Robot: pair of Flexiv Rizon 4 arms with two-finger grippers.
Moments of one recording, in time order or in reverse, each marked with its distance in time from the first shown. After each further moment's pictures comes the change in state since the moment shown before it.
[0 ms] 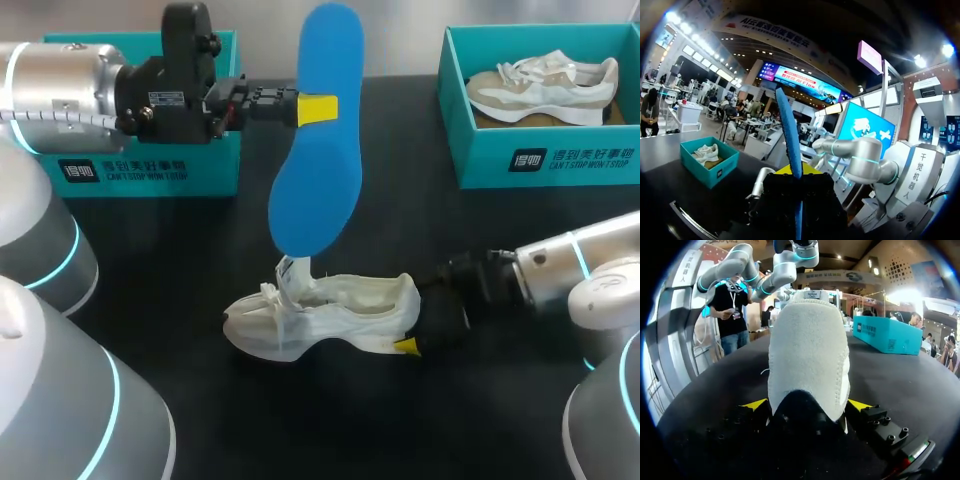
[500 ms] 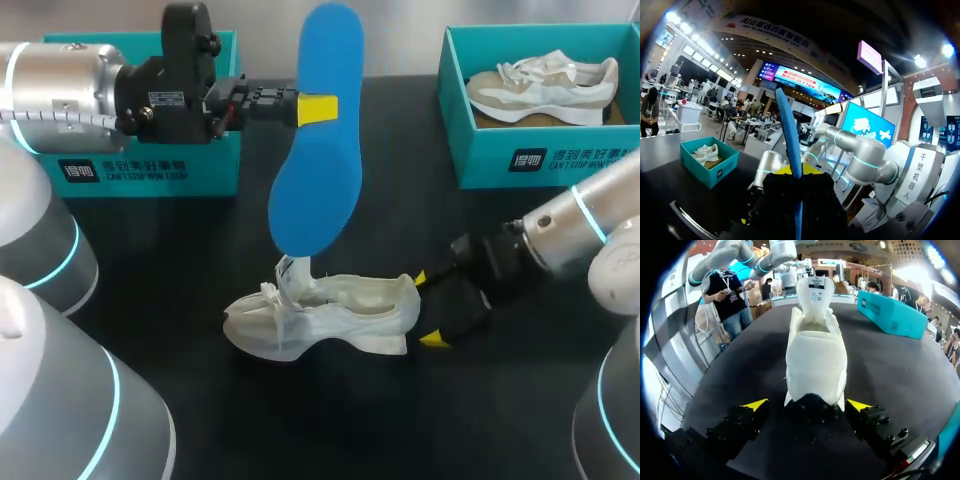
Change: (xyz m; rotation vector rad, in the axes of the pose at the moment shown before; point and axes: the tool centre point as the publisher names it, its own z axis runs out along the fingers) left arm 0.000 0.000 0.000 0.000 0.000 0.000; right arm 0.011 0.006 -0.047 0.315 0.048 0.039
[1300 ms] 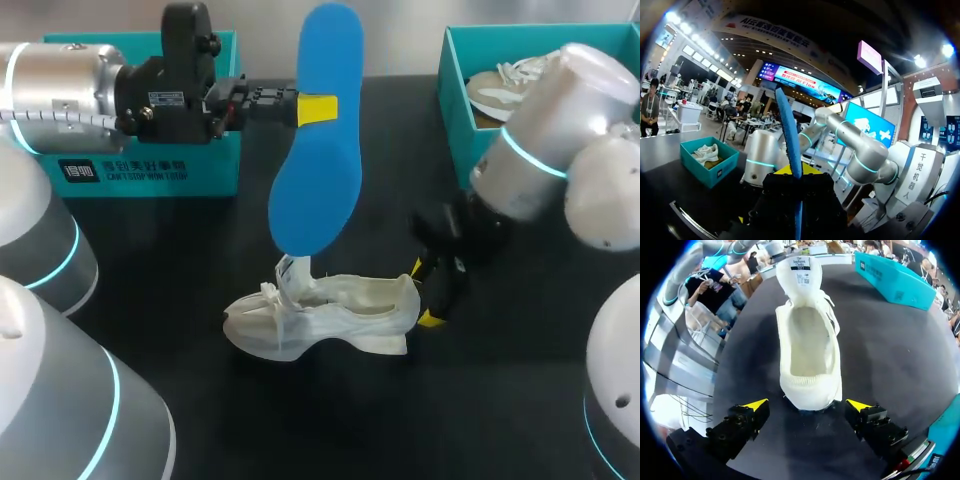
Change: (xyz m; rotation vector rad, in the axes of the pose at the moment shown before) left arm 0.000 0.000 0.000 0.000 0.000 0.000; right arm -0.006 0.027 -0.025 0.395 0.060 0.156
